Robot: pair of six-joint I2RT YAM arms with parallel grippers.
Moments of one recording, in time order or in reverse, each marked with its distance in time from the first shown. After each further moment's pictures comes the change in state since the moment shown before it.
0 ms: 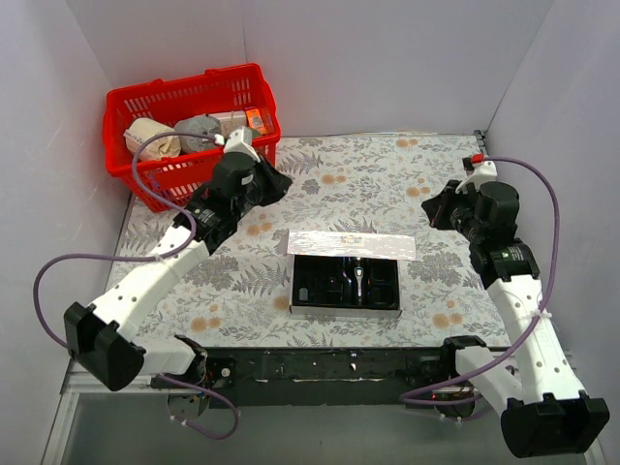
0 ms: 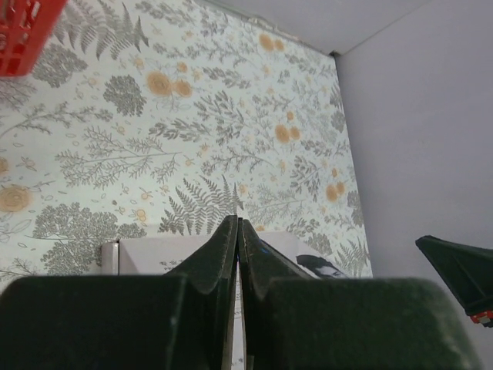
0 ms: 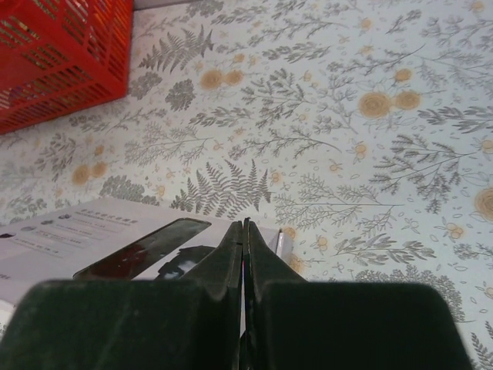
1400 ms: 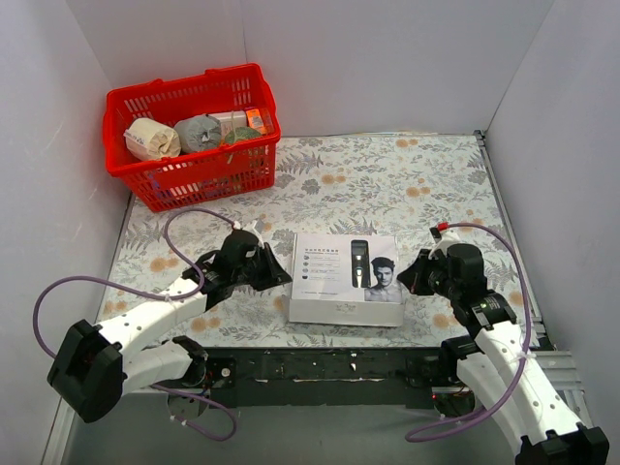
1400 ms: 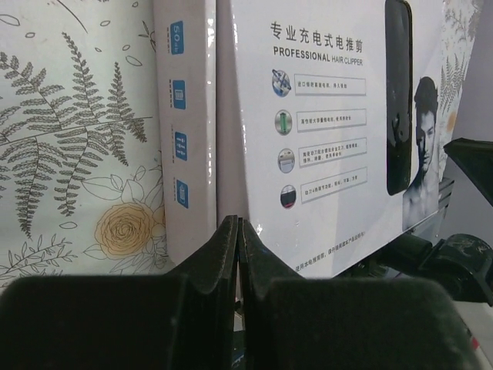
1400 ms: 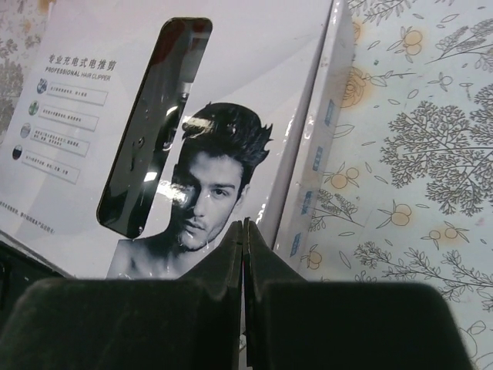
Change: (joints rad) left arm -0.064 -0.173 -0.650 0.081 0.326 -0.130; right arm 0.154 -0.277 -0.488 -0.074 -0.107 0.113
